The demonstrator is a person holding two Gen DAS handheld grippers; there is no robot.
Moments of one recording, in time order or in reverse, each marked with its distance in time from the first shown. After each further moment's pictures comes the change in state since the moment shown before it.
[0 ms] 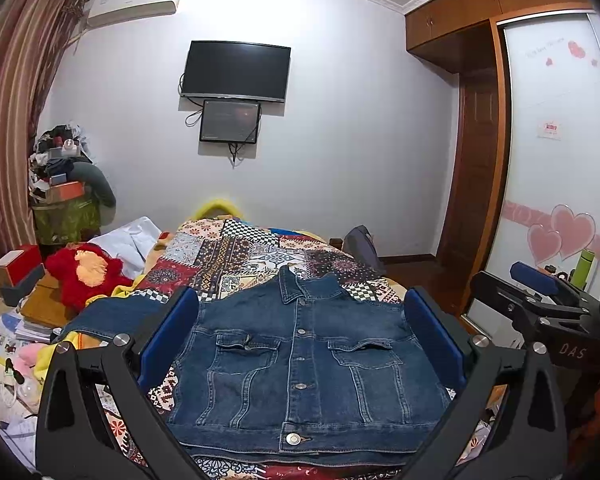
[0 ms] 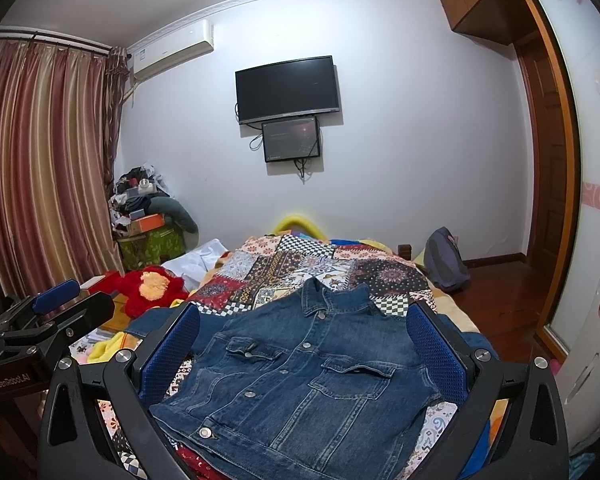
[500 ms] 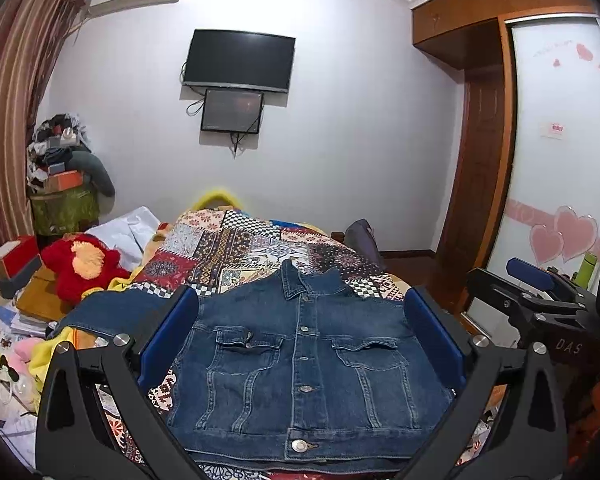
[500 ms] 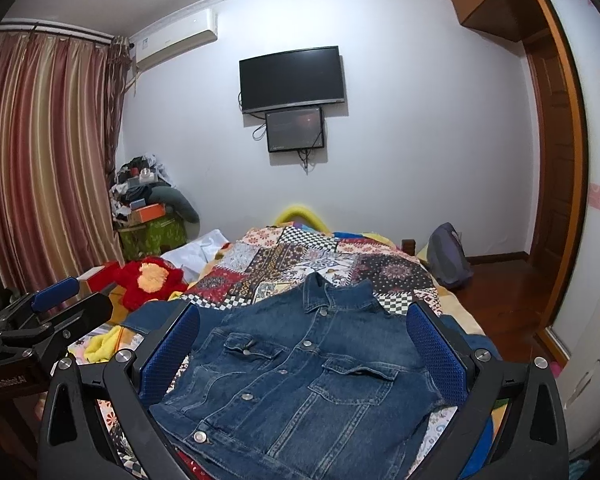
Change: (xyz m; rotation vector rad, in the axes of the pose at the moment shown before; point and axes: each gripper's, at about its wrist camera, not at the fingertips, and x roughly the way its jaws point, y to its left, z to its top) left arm 0.023 0.018 0.005 -0.034 0.037 -0.001; right arm 0.024 0.002 0.014 -0.026 0.038 0.004
